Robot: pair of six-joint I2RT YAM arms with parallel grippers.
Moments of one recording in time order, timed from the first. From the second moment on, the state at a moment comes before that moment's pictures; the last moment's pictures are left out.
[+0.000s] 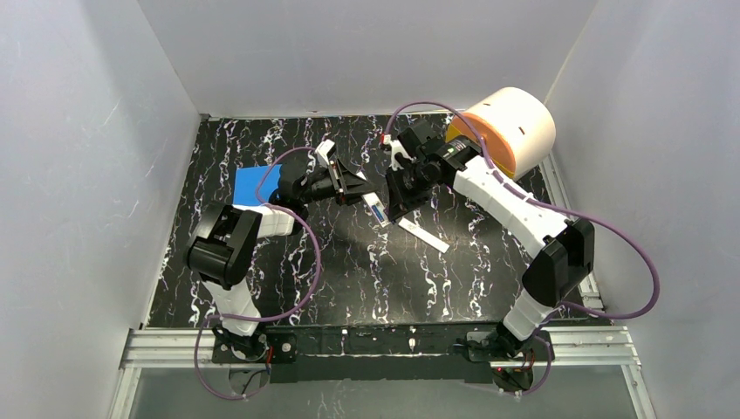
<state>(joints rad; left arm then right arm) -0.36 1.78 0.81 0.97 0.91 -1.37 0.70 1.66 1.64 -1.04 -0.34 0.27</state>
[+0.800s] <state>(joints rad) -0.37 1.78 0.81 0.97 0.90 -1.35 0.73 1.71 1.70 -1.09 -0.28 0.29</state>
